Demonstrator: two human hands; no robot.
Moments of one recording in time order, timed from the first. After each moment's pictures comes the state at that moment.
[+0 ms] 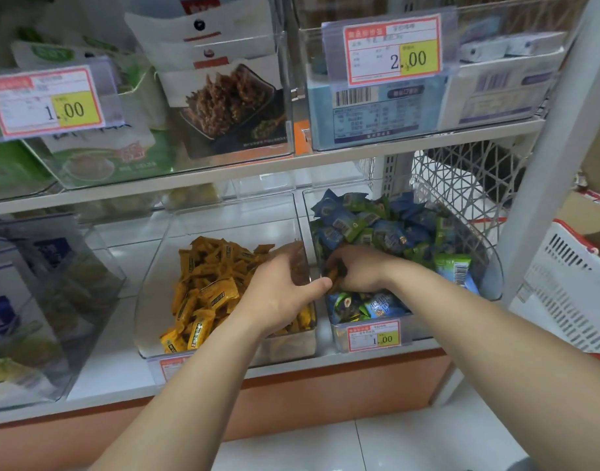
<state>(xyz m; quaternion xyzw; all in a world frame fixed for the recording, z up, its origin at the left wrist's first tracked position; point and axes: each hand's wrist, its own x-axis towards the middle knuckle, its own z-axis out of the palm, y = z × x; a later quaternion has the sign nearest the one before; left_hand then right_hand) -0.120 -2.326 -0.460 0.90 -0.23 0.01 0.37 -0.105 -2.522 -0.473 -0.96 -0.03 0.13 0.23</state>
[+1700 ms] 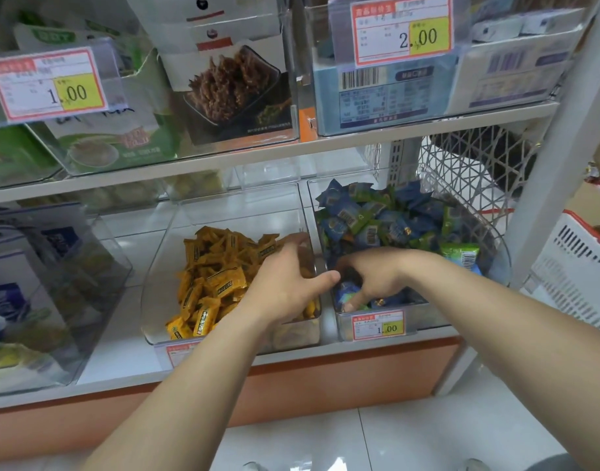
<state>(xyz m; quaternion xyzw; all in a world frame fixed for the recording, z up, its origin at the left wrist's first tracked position) -0.123 -2.326 -0.464 0.91 -0.23 0.00 0.34 -0.130 -2.527 -0.458 -0.96 -0.10 0.24 0.12</state>
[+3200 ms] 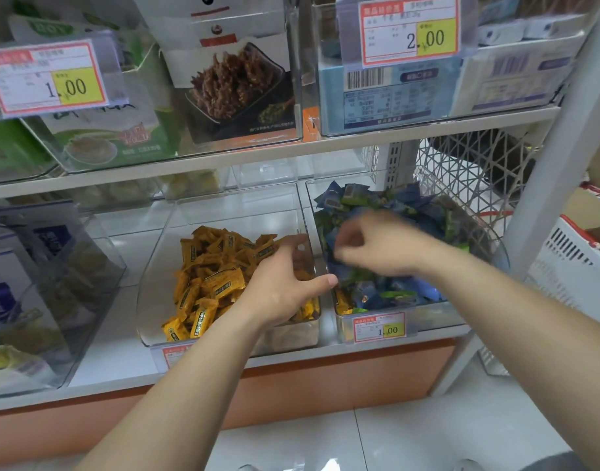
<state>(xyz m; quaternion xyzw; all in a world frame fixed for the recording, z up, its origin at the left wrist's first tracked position) -0.122 -2.319 -0.463 0.89 -0.23 -0.03 0.38 -0.147 -2.522 -0.418 -0.97 -0.05 0.01 0.24</state>
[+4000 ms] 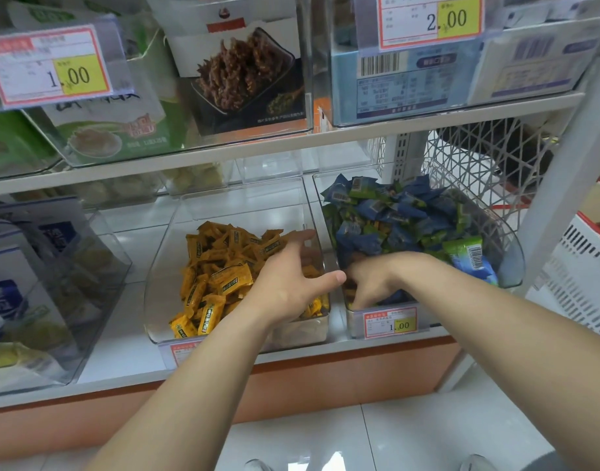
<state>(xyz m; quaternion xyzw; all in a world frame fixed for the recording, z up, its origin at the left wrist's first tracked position) -0.123 -2.318 -0.464 0.89 -0.23 -0.04 0.38 -0.121 -2.504 -0.465 -0.94 -0.06 0.33 0.08</state>
